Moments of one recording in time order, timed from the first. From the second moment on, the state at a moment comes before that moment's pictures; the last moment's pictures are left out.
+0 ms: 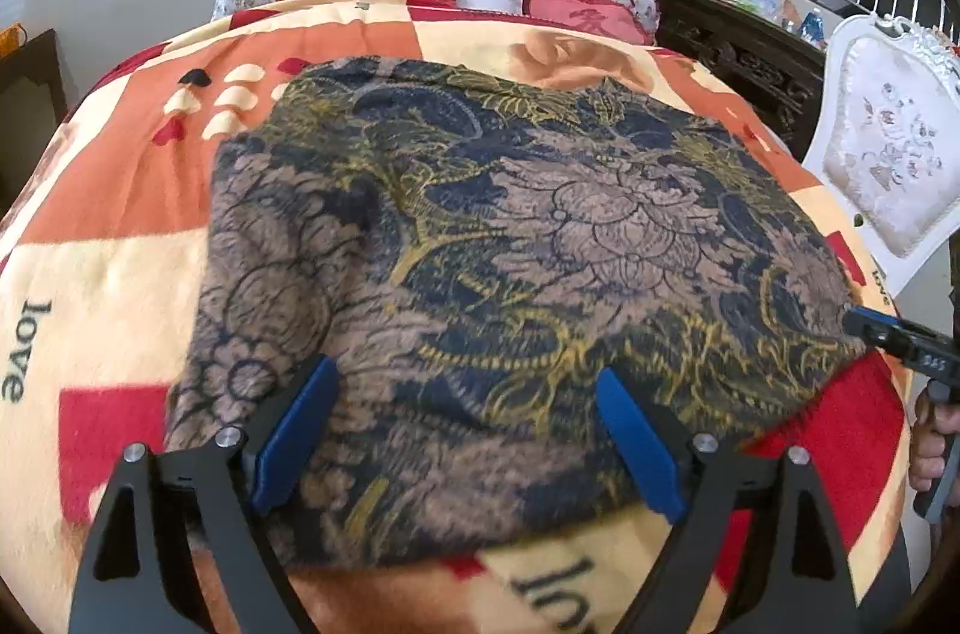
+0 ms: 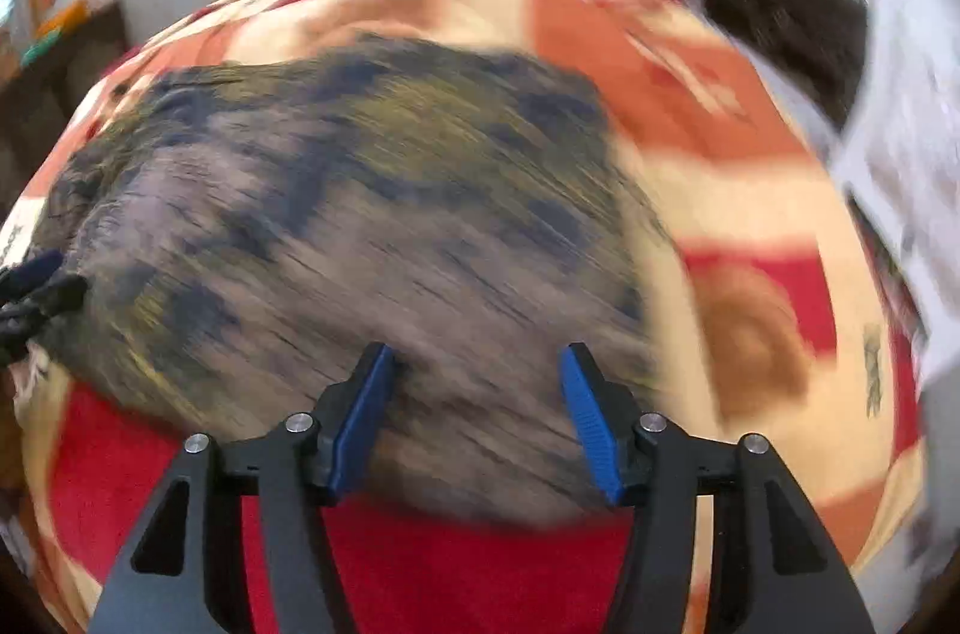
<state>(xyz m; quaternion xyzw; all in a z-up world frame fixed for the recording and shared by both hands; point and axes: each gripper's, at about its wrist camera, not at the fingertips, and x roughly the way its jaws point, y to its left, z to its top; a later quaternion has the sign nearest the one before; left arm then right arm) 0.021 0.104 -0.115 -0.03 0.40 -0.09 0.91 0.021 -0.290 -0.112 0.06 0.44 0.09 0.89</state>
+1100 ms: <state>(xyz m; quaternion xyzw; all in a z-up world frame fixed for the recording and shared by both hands) 0.070 0.116 -0.076 -0.05 0.40 -0.01 0.92 0.073 -0.250 -0.063 -0.01 0.46 0.10 0.88</state>
